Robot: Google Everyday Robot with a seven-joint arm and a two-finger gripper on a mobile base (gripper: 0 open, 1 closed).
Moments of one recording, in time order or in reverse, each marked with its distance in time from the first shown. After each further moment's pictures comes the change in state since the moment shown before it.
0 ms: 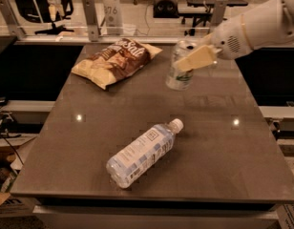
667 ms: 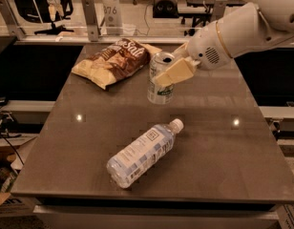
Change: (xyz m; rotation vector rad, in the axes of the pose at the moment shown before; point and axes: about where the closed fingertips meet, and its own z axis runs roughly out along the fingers) arm -0.011 0.069 0.030 -0.082 0.048 -0.114
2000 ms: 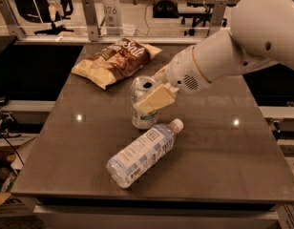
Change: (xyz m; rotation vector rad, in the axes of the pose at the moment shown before) arm 0.009 0.059 0.043 -0.050 0.038 -0.038
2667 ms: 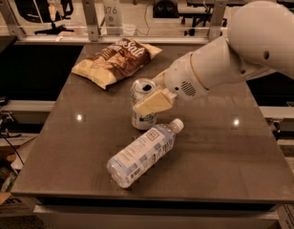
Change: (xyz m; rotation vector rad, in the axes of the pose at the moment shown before) arm 0.006 0.008 0.009 0.007 -0.004 0.023
